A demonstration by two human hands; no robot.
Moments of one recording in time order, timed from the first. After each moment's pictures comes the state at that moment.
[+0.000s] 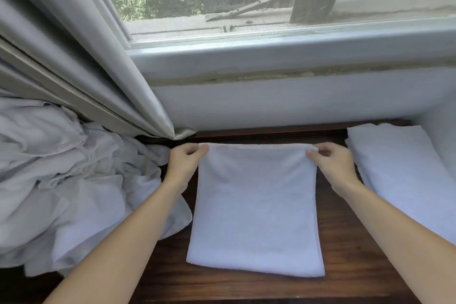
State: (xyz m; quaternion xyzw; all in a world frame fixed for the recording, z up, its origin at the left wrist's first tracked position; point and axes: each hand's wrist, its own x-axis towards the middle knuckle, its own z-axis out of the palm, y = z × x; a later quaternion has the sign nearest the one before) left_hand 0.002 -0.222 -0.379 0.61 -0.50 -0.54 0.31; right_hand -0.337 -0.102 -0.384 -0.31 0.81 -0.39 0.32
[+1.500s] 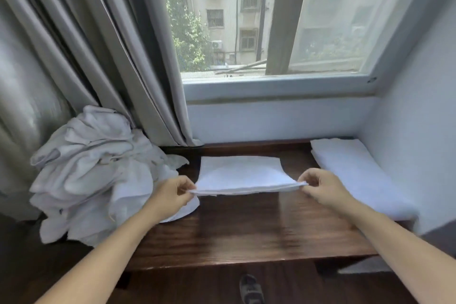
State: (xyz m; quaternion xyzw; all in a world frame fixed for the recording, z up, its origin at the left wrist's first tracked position) left_hand 0.119 -0.057 -0.277 0.51 -0.76 -0.37 0.15; right_hand -0.280 0.069 -0.272 -0.52 0.76 -0.29 0.27
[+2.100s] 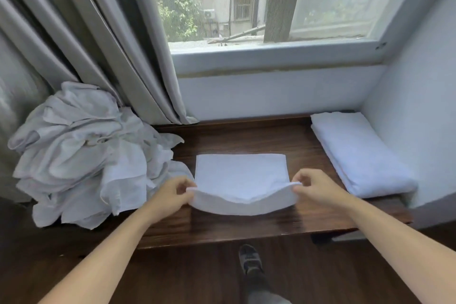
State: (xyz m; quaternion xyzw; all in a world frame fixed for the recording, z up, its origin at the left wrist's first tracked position) left_hand 0.127 -0.043 -0.338 0.50 -0.73 -0.45 0.09; right_hand -0.271 0.086 -0.325 -0.52 0.76 -0.18 0.35
